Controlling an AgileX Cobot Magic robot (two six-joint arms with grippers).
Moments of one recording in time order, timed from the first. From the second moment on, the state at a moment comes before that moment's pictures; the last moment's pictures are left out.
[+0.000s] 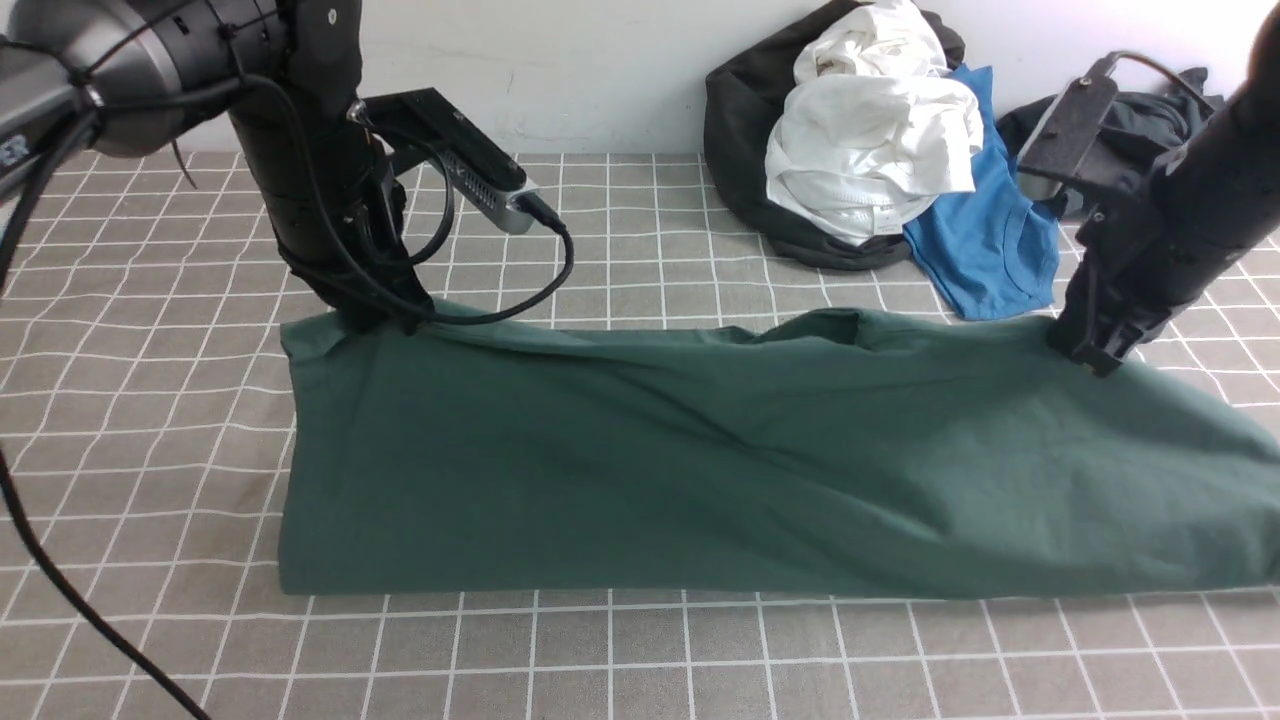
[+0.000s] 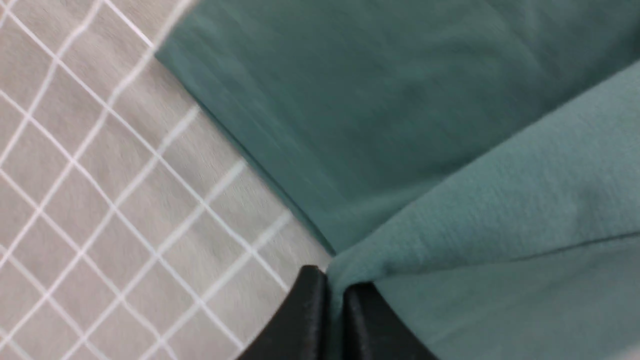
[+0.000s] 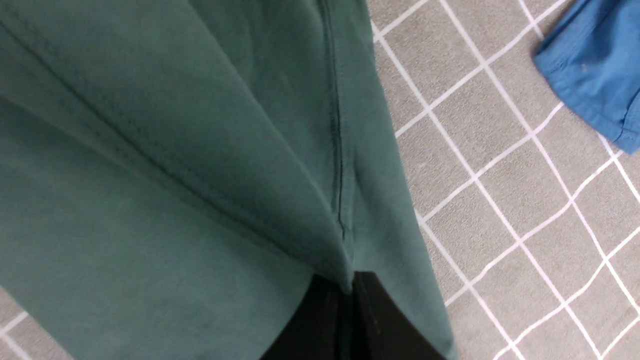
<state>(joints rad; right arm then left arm) 0.10 1.84 -1.53 0.11 1.09 -0.93 -0.25 1.98 -1.79 0.09 1.20 0.48</state>
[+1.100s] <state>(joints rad) 0.03 1.92 -1.69 -0.03 0.98 -0.24 -0.19 2.23 -2.25 0.05 1.22 0.22</state>
